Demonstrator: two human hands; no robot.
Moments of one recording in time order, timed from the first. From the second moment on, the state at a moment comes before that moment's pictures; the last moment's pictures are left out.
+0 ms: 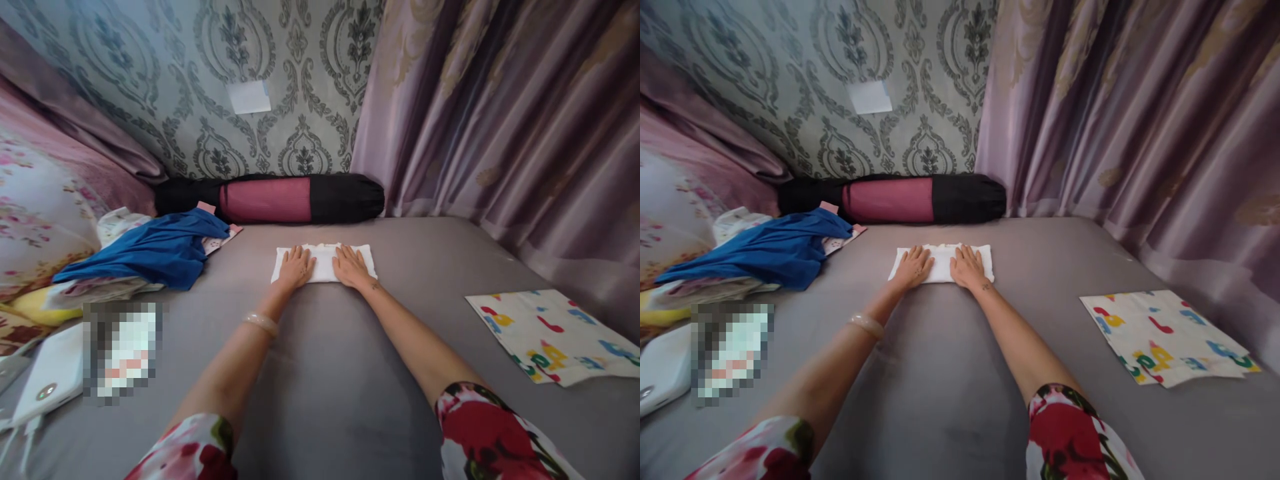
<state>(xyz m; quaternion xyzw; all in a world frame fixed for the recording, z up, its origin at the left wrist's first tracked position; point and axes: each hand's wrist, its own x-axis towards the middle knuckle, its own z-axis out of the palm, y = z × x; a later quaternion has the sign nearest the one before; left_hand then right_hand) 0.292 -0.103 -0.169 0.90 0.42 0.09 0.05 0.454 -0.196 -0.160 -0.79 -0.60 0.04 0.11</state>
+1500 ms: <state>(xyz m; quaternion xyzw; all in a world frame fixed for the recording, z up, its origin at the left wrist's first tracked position) 0.247 -0.116 -0.174 0.90 0.40 0.15 0.05 0.423 -0.174 -0.145 -0.76 -0.63 0.05 0.11</state>
